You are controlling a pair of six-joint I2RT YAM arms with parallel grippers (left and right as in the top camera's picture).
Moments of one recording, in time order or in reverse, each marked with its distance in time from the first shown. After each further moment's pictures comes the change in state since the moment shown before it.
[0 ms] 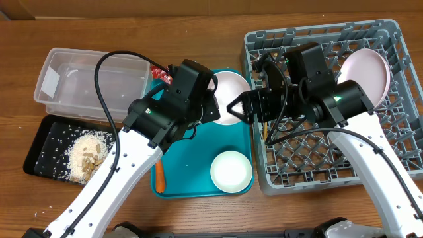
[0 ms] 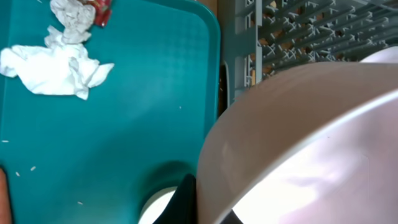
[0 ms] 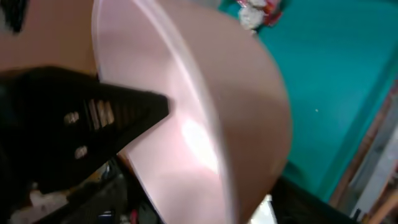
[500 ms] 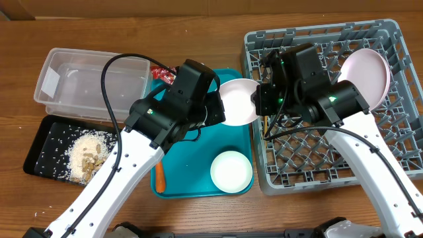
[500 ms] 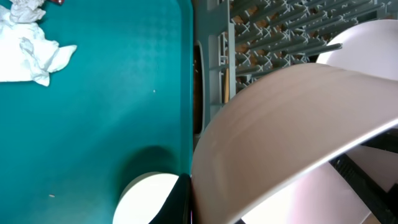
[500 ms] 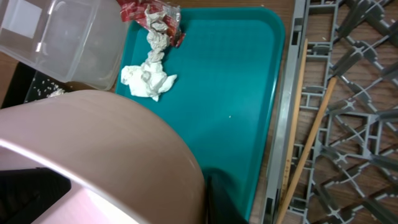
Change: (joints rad) left arm -0.007 0.003 0.002 0.010 0.096 0.001; right arm 0.021 0.008 -0.001 0.011 0.346 0.107
